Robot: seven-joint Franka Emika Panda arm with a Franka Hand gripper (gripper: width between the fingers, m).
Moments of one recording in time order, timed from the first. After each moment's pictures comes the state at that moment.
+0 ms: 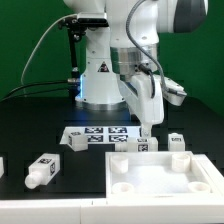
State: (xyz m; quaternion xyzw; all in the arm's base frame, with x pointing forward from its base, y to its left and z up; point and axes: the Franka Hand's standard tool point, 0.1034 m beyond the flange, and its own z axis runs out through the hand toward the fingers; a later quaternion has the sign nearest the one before) arm 0.459 0.063 0.061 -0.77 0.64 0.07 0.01
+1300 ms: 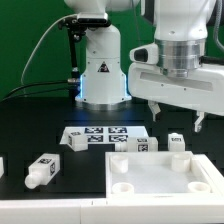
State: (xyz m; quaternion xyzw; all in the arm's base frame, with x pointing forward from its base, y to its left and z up) arm 0.480 0.116 0.071 -0.94 0.35 0.05 0.01
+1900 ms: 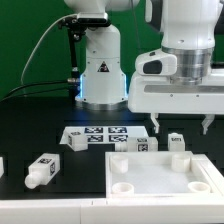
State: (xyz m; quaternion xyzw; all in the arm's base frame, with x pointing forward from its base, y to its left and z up) arm 0.486 0.123 0.057 -1.00 0.05 0.05 0.01
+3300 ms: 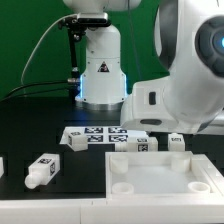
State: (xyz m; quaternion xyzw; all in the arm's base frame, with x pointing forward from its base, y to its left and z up) arm 0.478 0.103 0.050 -0.89 0.04 0.46 -0.01
